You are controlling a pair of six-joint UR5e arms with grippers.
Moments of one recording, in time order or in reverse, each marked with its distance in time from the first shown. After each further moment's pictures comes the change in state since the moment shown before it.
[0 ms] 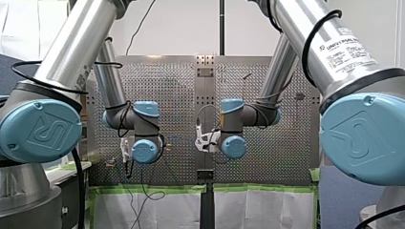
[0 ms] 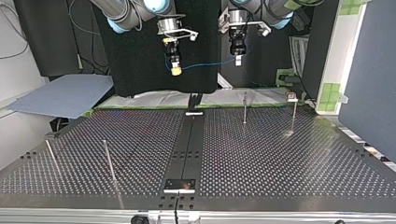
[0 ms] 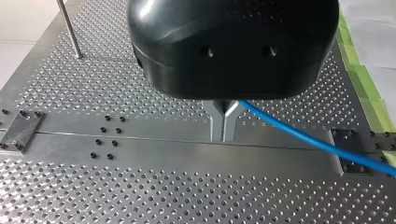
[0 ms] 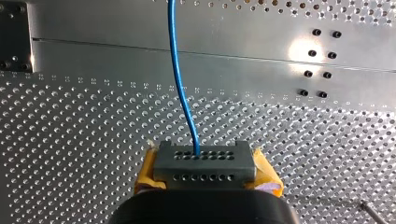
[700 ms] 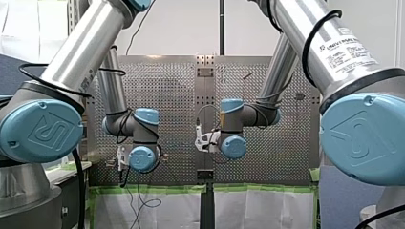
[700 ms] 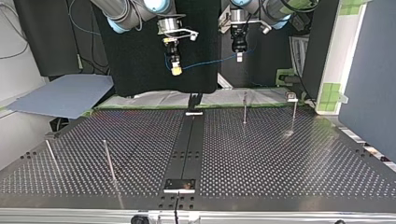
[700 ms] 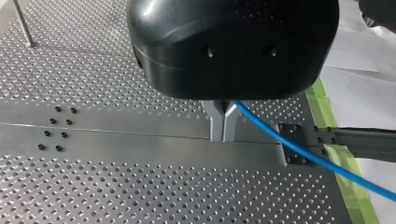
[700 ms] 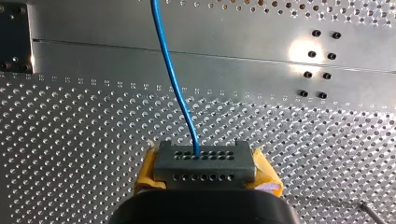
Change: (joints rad) left arm 0.009 -0.082 -0.002 -0.026 -0.003 0.002; right arm 0.001 0.000 0.000 0.000 0.000 0.000
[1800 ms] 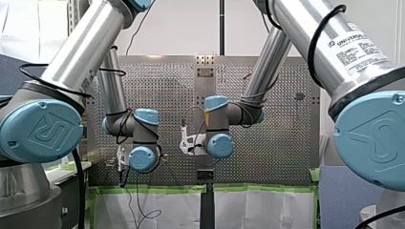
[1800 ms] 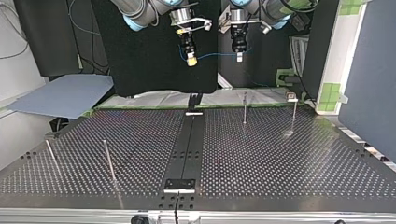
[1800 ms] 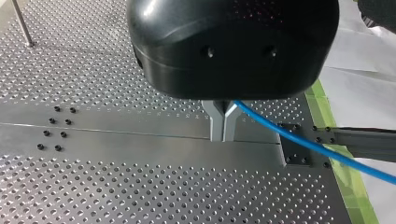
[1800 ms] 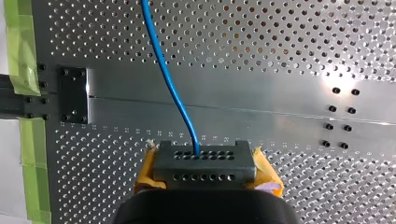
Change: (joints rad) left arm 0.000 -0.001 0.000 0.000 0.000 0.000; right arm 0.128 0.012 -0.054 0.151 0.057 0.068
